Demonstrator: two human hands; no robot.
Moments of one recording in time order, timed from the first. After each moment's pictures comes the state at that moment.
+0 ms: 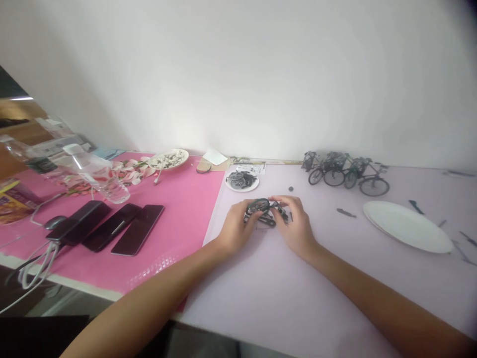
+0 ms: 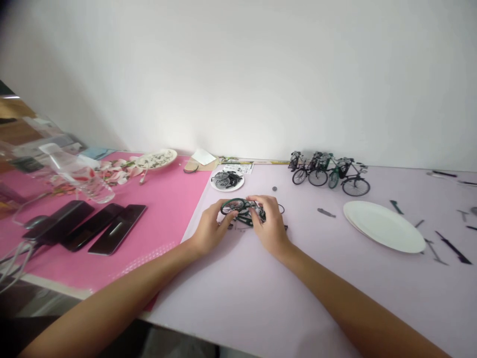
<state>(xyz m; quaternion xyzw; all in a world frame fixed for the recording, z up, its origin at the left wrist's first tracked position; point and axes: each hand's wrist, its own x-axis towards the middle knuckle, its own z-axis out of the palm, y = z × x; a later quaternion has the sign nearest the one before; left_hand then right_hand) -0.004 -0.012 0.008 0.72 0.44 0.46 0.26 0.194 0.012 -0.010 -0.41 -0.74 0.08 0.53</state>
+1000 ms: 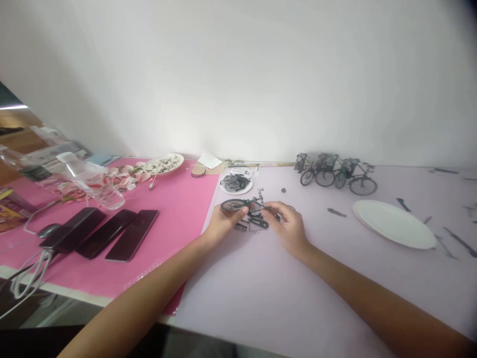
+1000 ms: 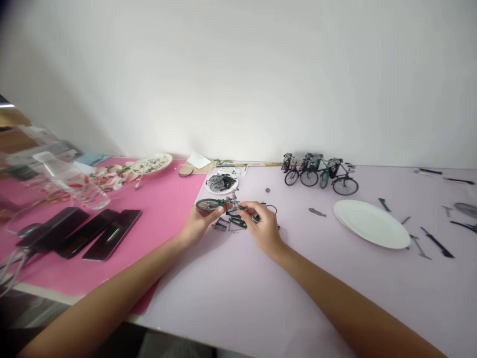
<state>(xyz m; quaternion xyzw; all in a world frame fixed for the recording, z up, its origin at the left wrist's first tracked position) -0.014 0.007 0.006 0.56 0.37 0.52 0.54 0.196 0.011 -0.014 -0.42 -0.69 0.21 0.55</state>
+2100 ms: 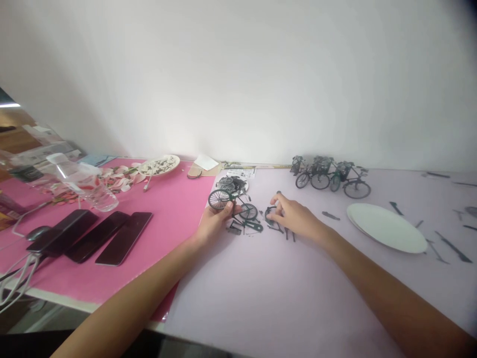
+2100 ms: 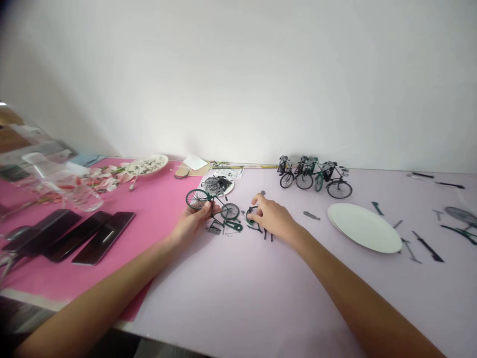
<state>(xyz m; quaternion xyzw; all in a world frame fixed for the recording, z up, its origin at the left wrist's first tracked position) -0.017 0.022 -0.013 0.39 0.40 0.55 0.62 0.250 0.046 0.036 -0.58 -0.78 0.19 0.11</state>
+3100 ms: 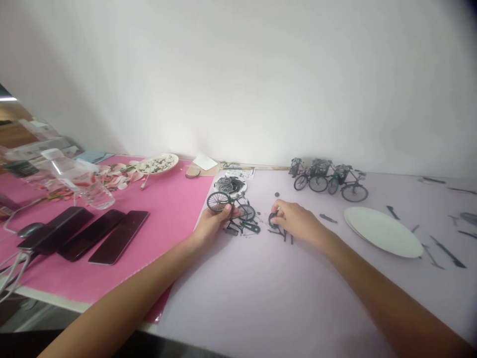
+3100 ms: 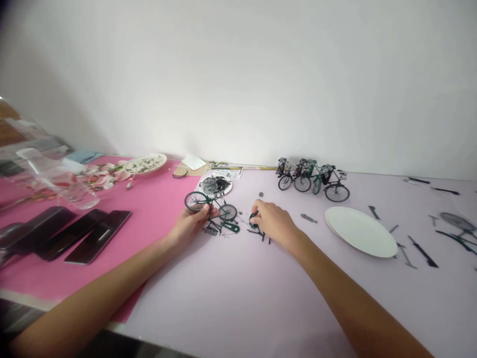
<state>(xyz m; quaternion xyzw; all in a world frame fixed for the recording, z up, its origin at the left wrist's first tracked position) -0.014 0.019 -0.015 0.36 0.39 0.55 0.64 0.249 0.038 0.046 -0.63 -0.75 0.18 0.08</state>
